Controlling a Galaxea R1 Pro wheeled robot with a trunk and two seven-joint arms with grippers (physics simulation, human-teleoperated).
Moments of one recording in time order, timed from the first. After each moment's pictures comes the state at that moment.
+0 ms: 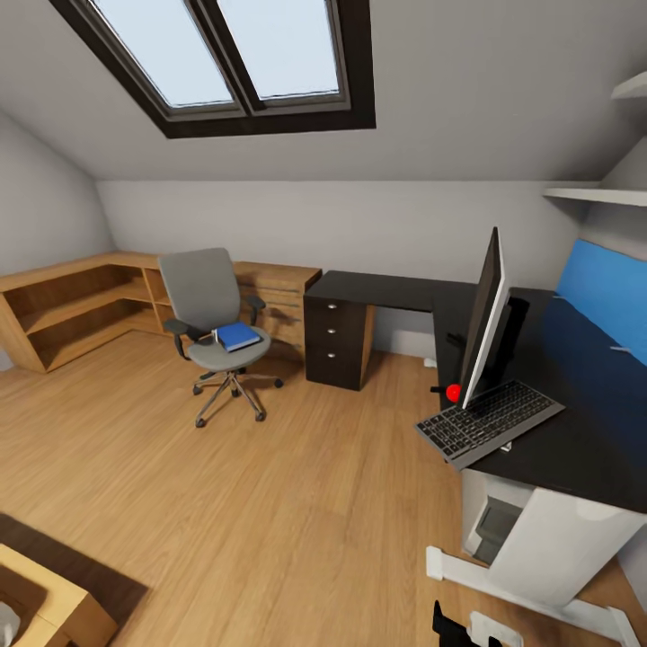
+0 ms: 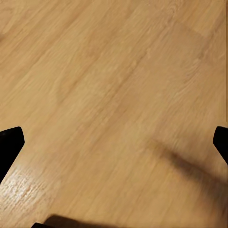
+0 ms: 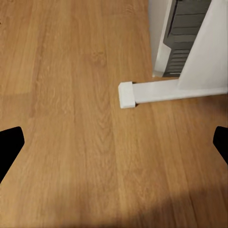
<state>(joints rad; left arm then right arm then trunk) 0.00 -0.13 0.03 -0.57 0.16 -0.31 0.08 -0.44 0.01 -0.03 0.02 -0.32 -0.61 -0.07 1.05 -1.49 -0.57</state>
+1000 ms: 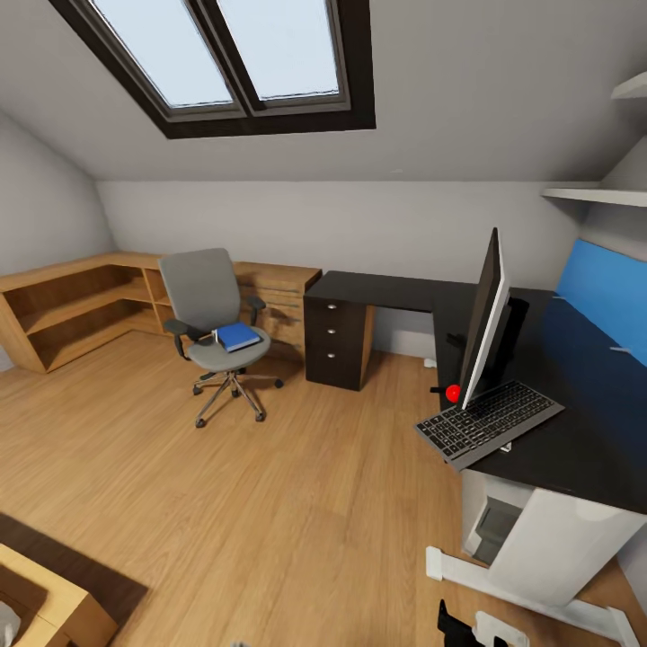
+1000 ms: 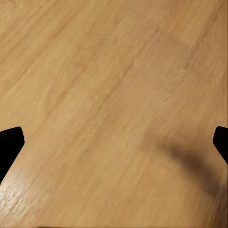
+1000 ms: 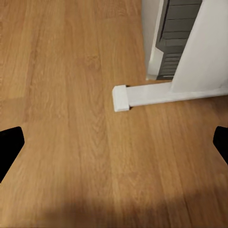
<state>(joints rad) 0.00 -0.14 0.02 -0.76 0.16 -0.12 0.10 -0.44 0.00 -0.04 0.01 -0.33 -0.61 -0.08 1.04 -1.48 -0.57</state>
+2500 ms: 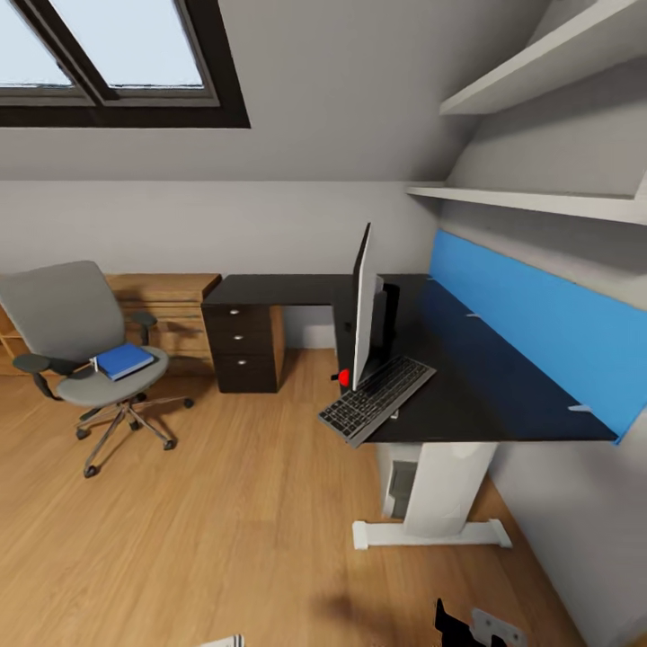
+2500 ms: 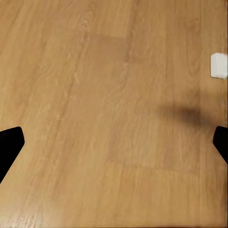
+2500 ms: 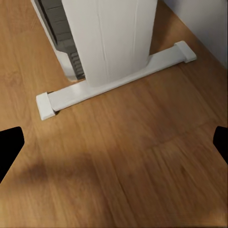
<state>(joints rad) 0.00 -0.13 0.01 -0.80 0.05 -0.09 0.14 -0.44 0.00 -0.03 0.01 -0.32 -0.62 -0.07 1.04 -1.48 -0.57</state>
